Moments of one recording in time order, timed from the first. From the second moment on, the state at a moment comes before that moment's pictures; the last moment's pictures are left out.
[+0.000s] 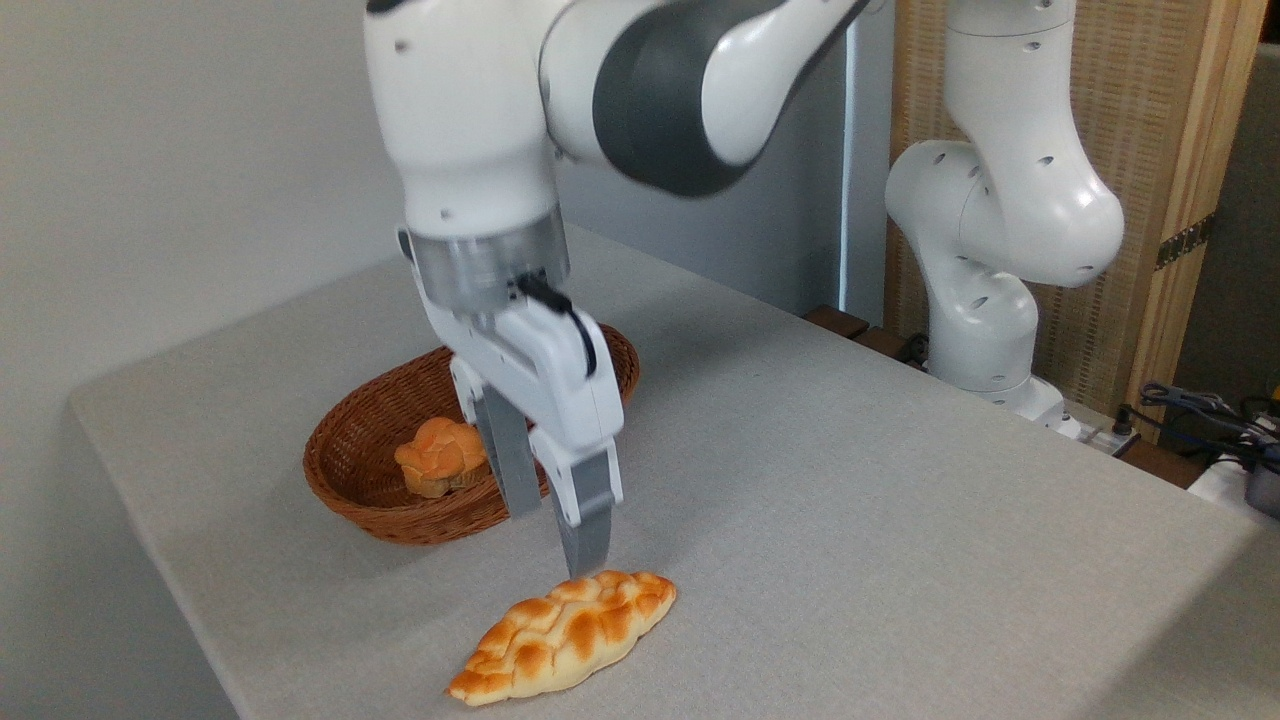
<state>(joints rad) -0.08 0.05 0.14 -1.79 0.00 1.89 0.91</state>
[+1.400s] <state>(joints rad) -0.03 -0.01 -0.04 -1.60 -0.06 1.59 0.65</state>
